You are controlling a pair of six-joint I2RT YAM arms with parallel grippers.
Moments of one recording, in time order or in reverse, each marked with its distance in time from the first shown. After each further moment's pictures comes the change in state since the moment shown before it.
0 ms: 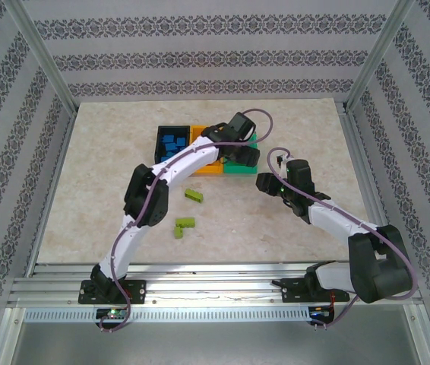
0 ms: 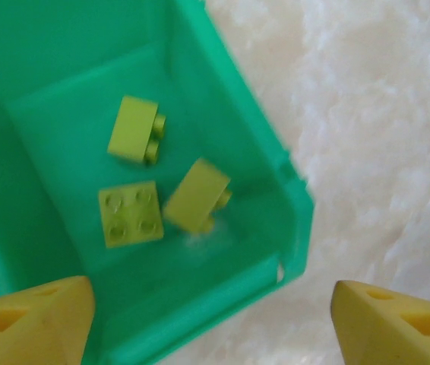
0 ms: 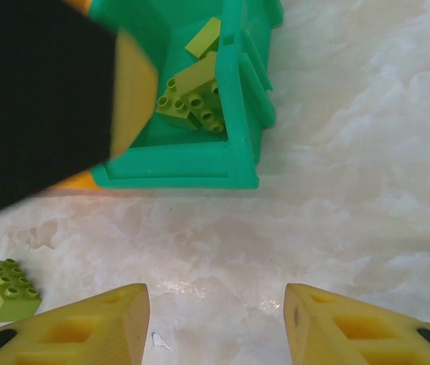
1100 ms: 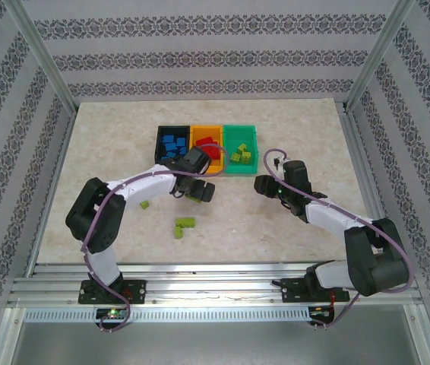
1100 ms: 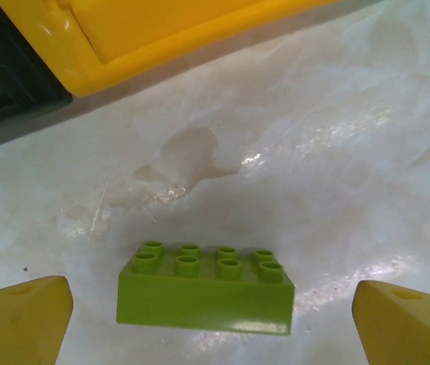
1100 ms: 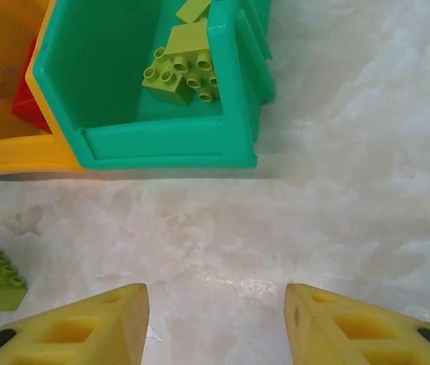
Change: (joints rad) left arm 0.082 -0.499 -0.894 0.179 -0.064 -0.004; right arm 0.015 0.047 0.000 0.001 0.000 0.000
